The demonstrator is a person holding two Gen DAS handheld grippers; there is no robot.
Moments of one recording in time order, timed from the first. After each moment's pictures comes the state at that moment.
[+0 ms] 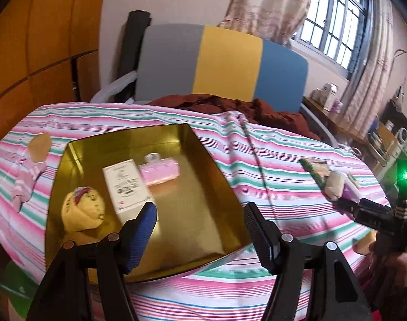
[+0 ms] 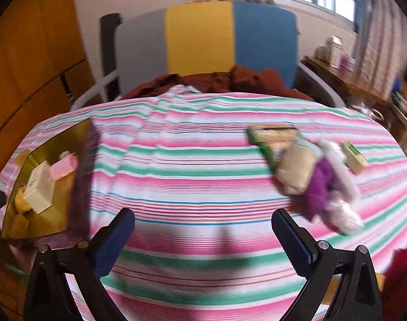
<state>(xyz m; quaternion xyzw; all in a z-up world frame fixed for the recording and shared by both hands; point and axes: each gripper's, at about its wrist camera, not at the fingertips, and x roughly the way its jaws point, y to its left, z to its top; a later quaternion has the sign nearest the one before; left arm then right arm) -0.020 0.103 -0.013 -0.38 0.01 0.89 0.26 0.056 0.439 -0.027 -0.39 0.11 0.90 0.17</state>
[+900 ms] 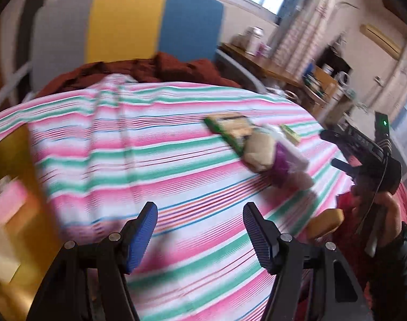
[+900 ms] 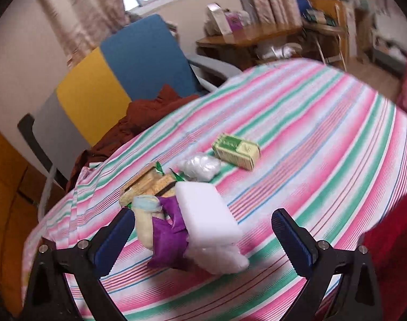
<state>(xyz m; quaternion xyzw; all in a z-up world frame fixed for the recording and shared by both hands) -0.022 0.296 -0.047 -0.45 0.08 0.77 0.46 0.137 0.648 -0.027 -0.30 0.35 0.83 0.31</state>
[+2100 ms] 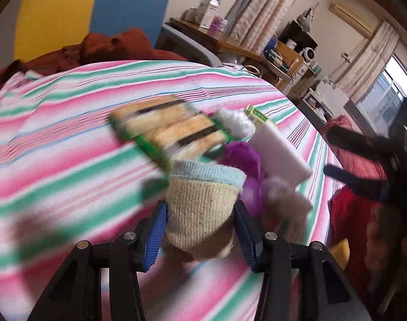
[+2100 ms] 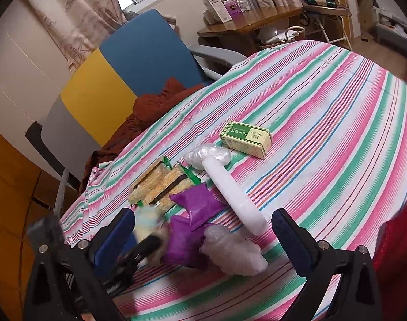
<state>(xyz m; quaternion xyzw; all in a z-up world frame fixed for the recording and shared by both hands) -0.029 0.424 -0.104 -0.47 0.09 0.69 0.54 0.132 0.654 -0.038 -0.30 0.38 0.82 0.29</state>
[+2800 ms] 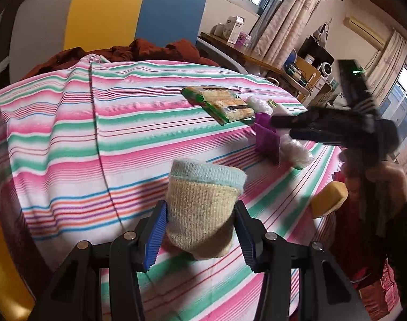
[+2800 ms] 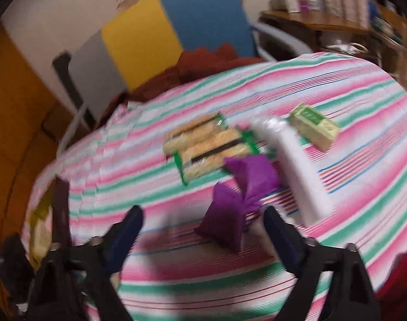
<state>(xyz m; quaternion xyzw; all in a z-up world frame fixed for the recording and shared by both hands) -0.010 0.291 -0.097 -0.45 0.08 0.74 0.50 0.068 0.603 -0.049 -0.41 0.27 0.85 0.18</state>
